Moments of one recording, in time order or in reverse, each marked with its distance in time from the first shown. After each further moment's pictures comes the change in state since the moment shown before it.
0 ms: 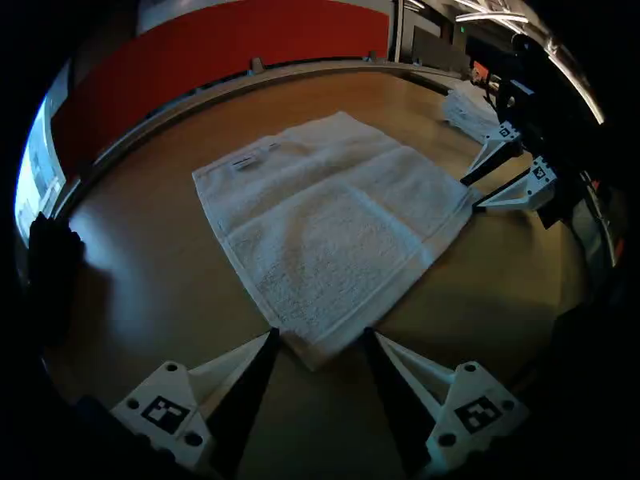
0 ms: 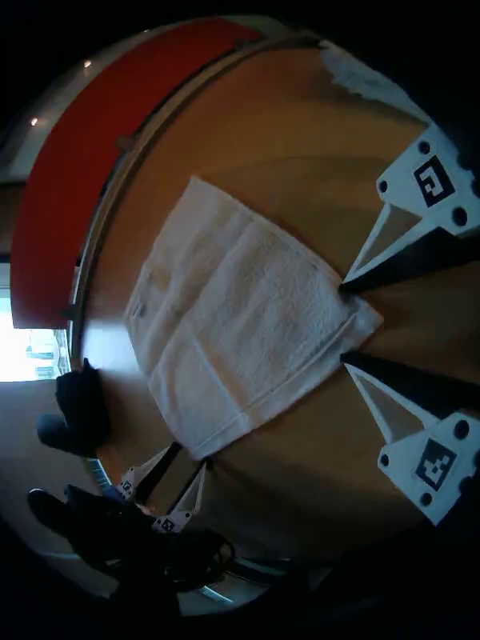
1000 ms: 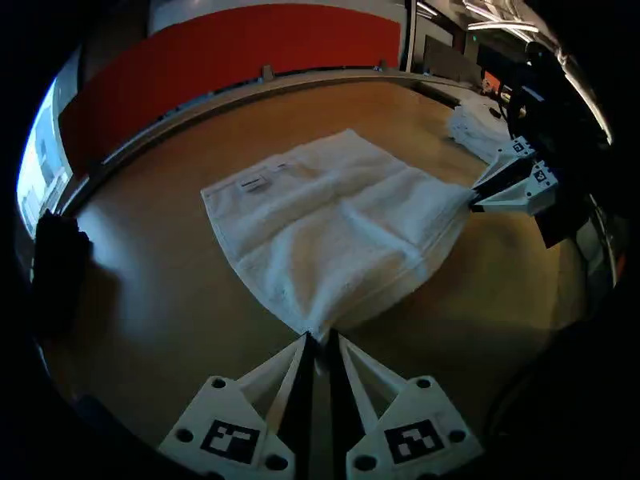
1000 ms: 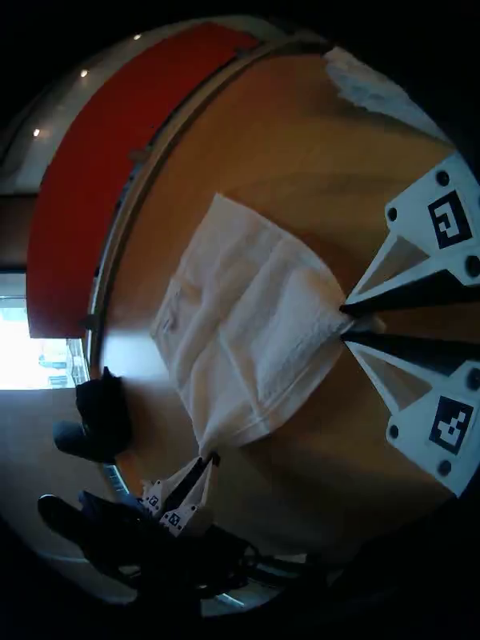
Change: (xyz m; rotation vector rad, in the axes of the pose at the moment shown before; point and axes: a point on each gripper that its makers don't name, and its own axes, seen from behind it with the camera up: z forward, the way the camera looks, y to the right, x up) left arm 0.024 0.006 -0.023 0.032 0.018 -0.050; right arm 0.025 0.004 -0.019 -0.034 0.071 0.023
